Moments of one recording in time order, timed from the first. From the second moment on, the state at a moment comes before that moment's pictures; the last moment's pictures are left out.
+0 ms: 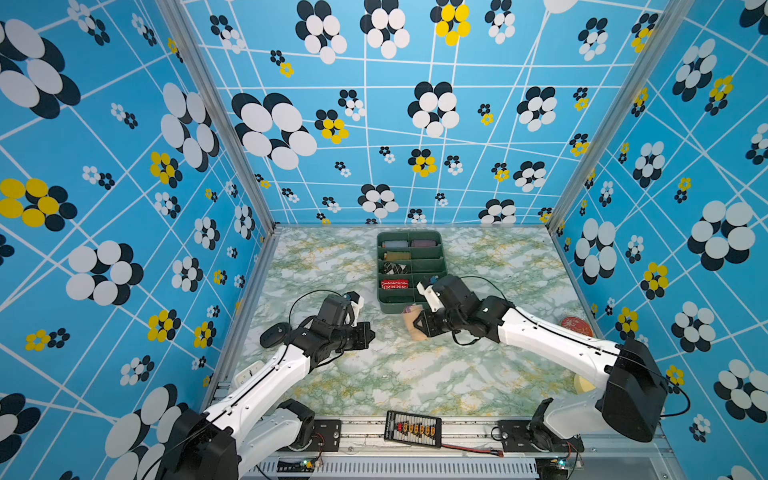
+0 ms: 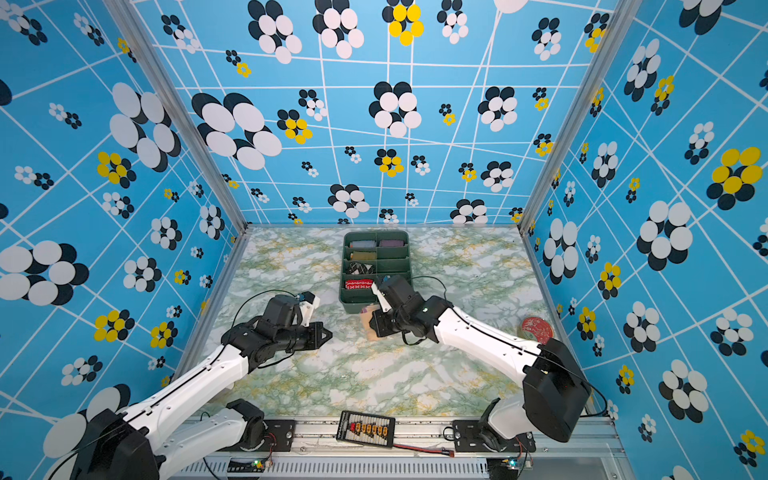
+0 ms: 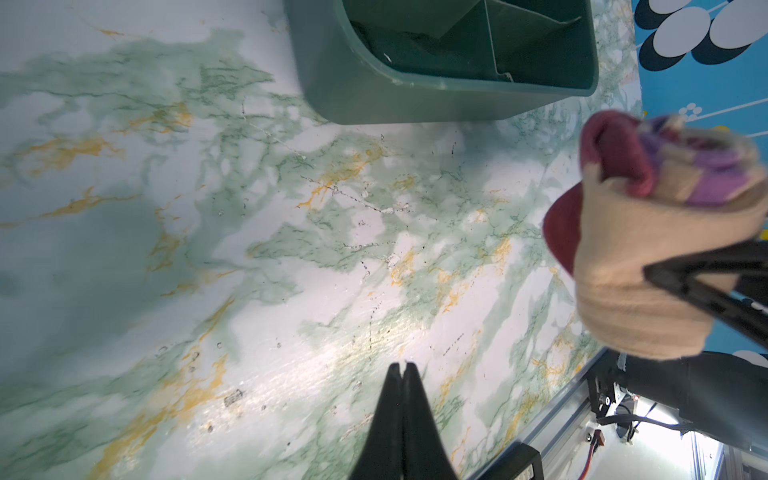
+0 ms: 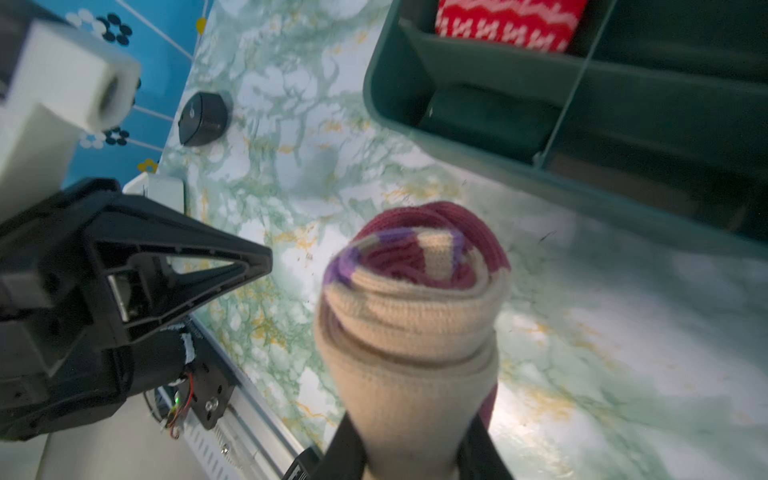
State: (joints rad) left arm -0.45 1.05 0.61 -0.41 0.35 -0.53; right arm 0.79 1.44 1.09 -0.52 -0.13 0.44
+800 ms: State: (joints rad) left arm -0.50 1.58 1.13 -0.48 0.02 -0.40; right arm 0.44 1.44 1.28 -0.63 -0.18 0.27
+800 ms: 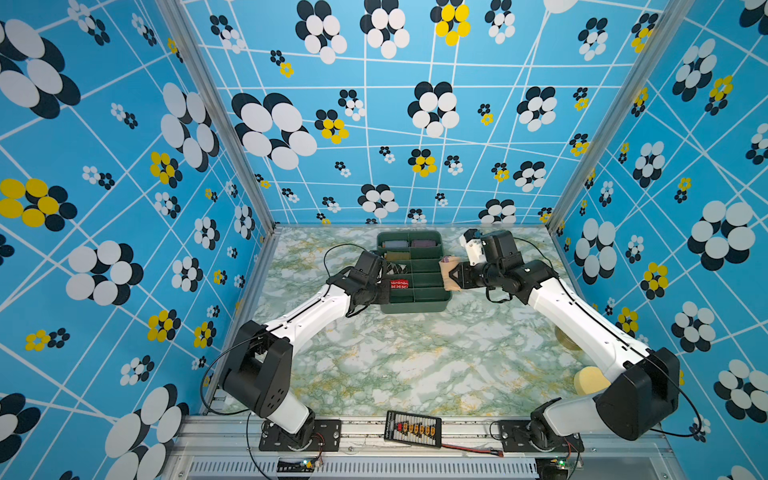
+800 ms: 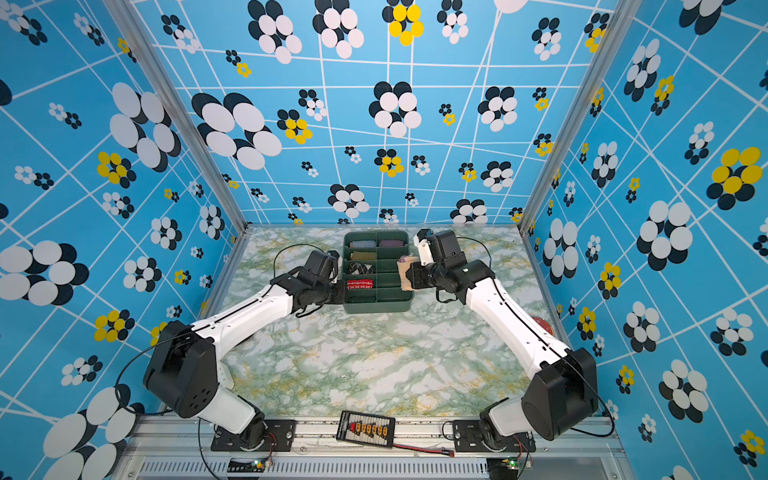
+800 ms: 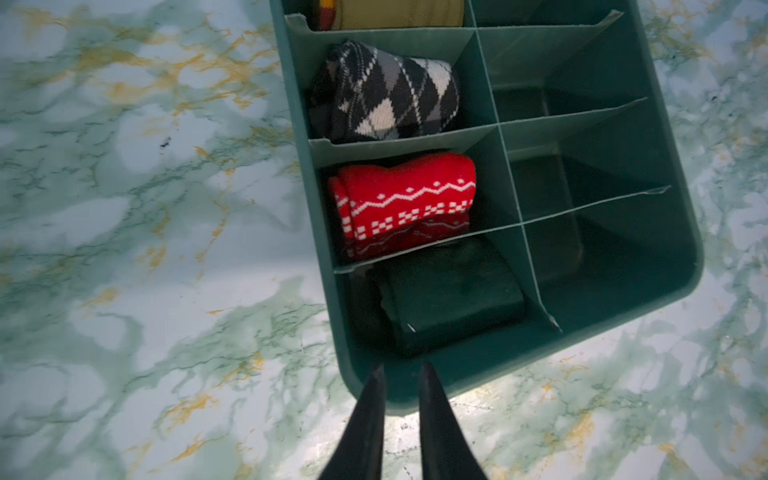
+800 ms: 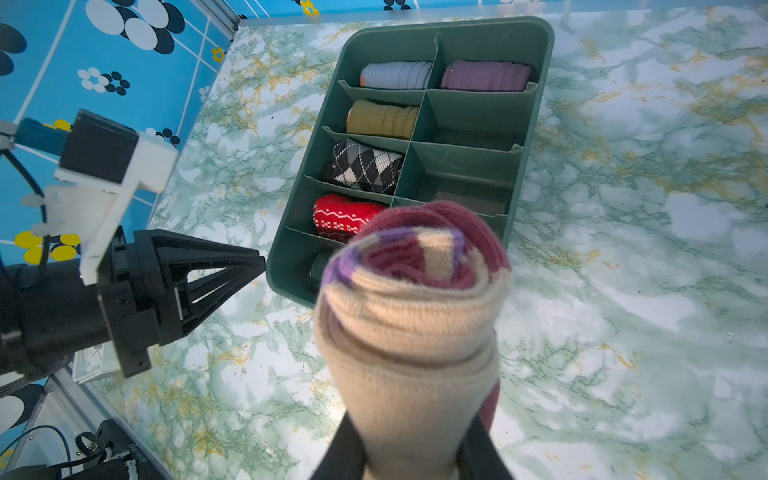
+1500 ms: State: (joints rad) left arm -0.46 1.78 1.26 -0.55 -0.01 -0.37; right arm 0.42 1.41 1.24 -0.61 -0.24 0.27
